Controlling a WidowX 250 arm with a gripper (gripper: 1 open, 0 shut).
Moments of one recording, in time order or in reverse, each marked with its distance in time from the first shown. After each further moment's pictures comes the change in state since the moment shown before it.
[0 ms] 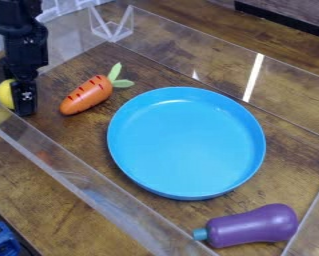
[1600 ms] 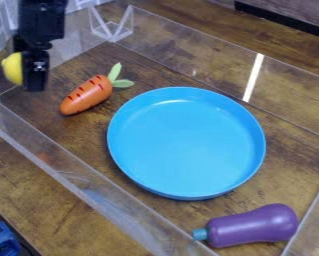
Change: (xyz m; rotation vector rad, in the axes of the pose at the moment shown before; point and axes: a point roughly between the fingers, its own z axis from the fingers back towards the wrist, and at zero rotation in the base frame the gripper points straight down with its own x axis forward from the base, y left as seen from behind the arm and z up) arm 0.023 -0.035 0.058 -0.030 0.079 -0.041
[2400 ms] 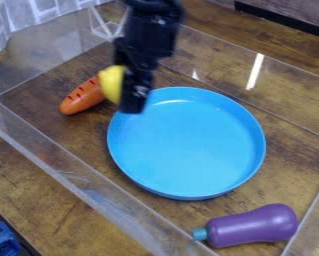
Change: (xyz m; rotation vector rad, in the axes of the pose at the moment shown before) arm 0.090 -0.129 0.024 0.118 -0.033 -0.318
